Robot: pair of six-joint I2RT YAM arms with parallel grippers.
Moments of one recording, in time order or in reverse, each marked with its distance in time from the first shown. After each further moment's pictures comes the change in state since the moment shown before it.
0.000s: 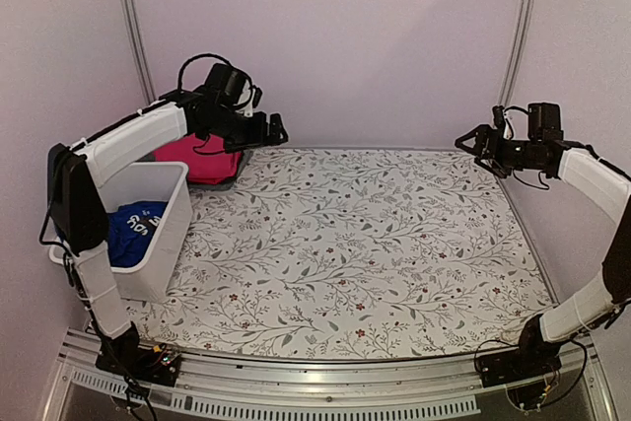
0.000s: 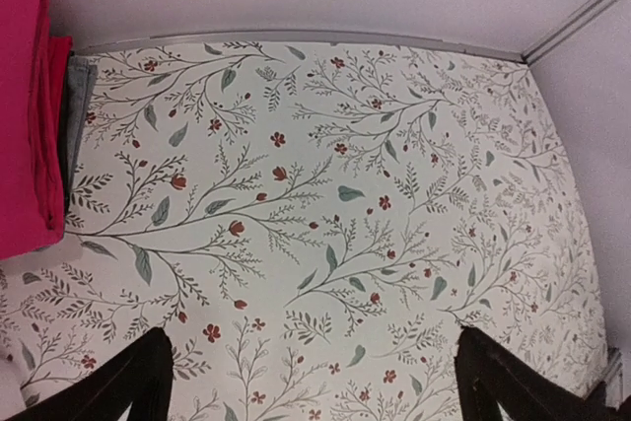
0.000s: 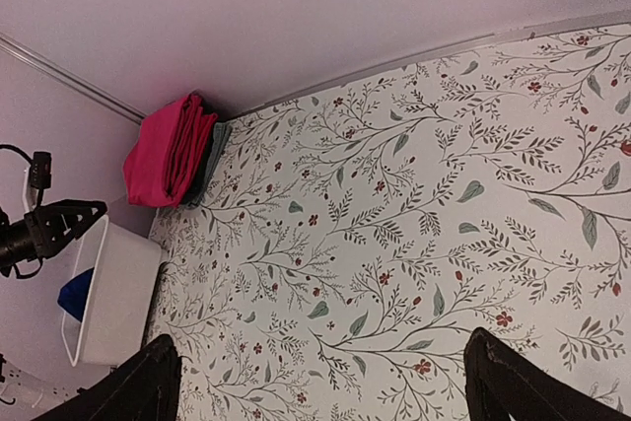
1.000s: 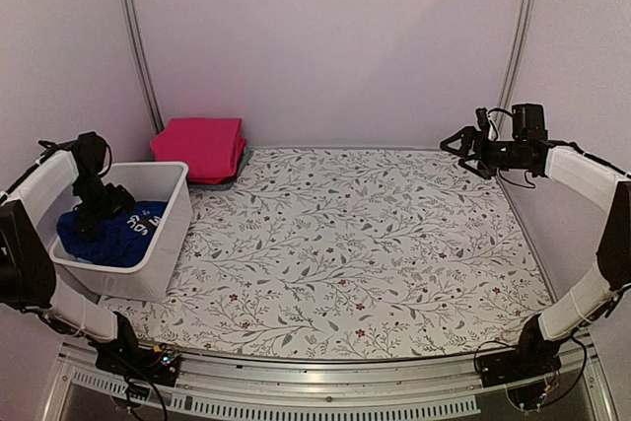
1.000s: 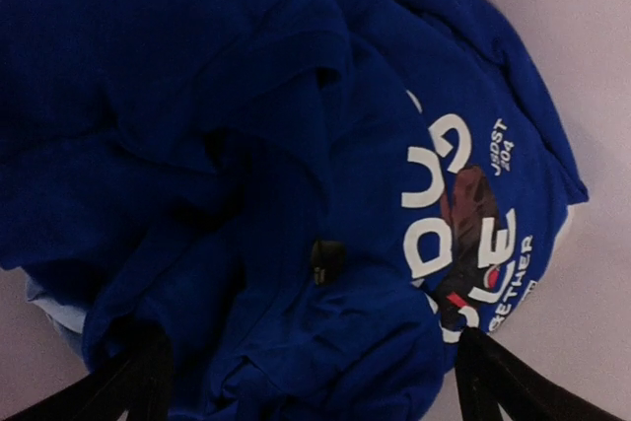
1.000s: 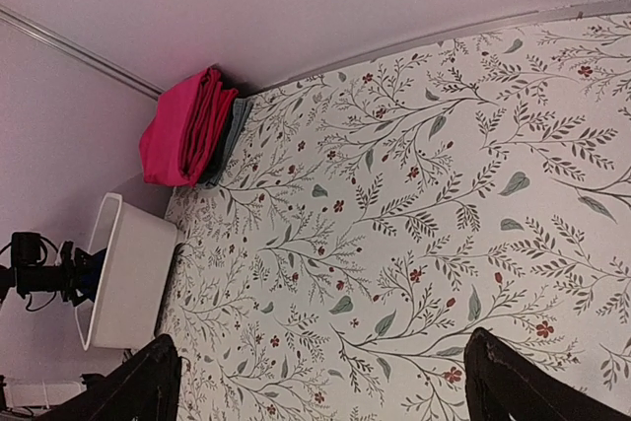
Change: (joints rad) left arm 0.754 -0.503 -0.599 -0.413 -0.209 -0.291; right arm 0.061 0.082 0.013 0.066 -0.034 0.027
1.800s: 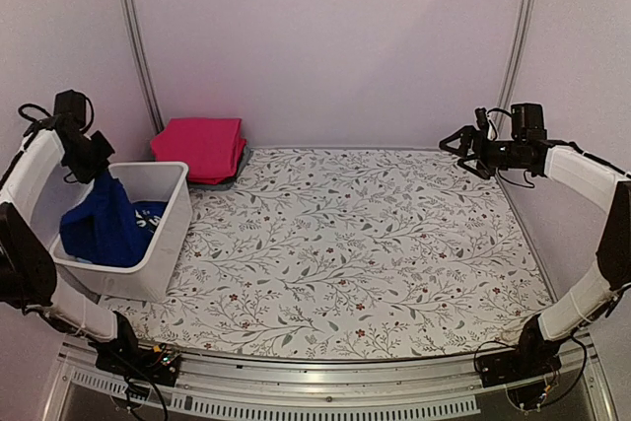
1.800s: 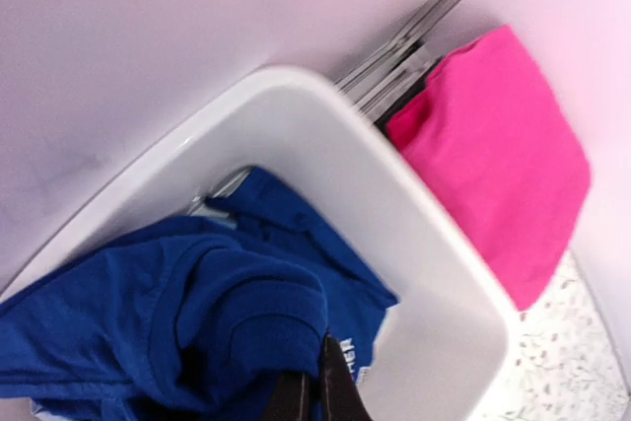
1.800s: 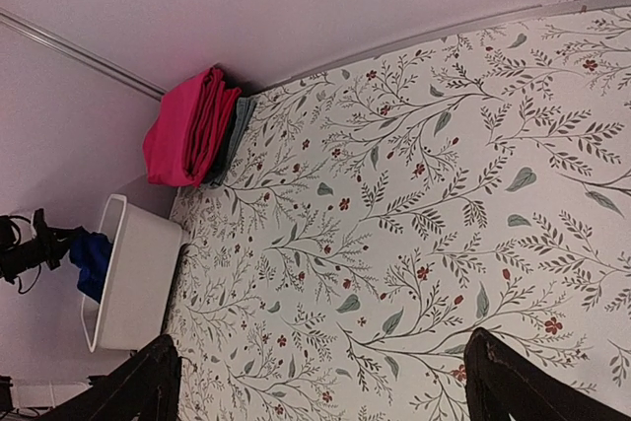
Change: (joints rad) left arm 0.046 0.036 0.161 0.215 0.052 0.103; right arm 0.013 0.000 0.001 0.000 0.000 0.023
